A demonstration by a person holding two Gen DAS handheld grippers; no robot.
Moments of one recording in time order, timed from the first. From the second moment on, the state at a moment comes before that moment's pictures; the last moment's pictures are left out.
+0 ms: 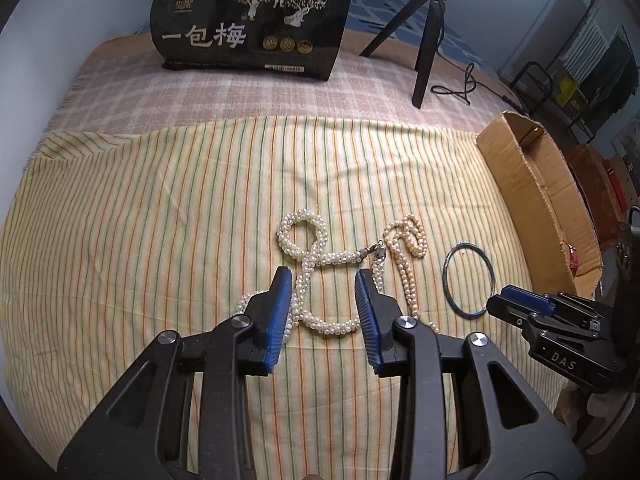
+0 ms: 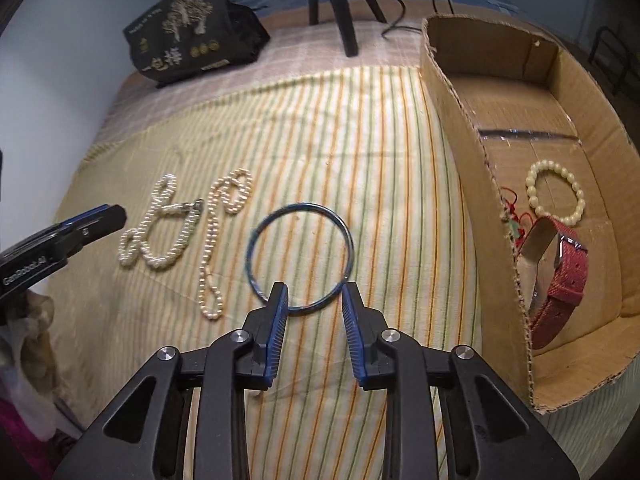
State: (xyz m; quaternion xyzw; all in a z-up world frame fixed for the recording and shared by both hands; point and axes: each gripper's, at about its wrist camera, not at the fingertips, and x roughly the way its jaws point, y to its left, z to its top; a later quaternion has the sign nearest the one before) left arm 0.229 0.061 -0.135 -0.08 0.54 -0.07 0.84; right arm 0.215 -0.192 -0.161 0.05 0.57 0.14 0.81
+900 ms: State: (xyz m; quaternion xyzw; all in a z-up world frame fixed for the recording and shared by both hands) left arm 0.246 0.053 -0.178 -0.04 0.57 -0.06 0.82; right arm 0.226 -0.189 -0.179 0.06 0.56 0.12 0.82
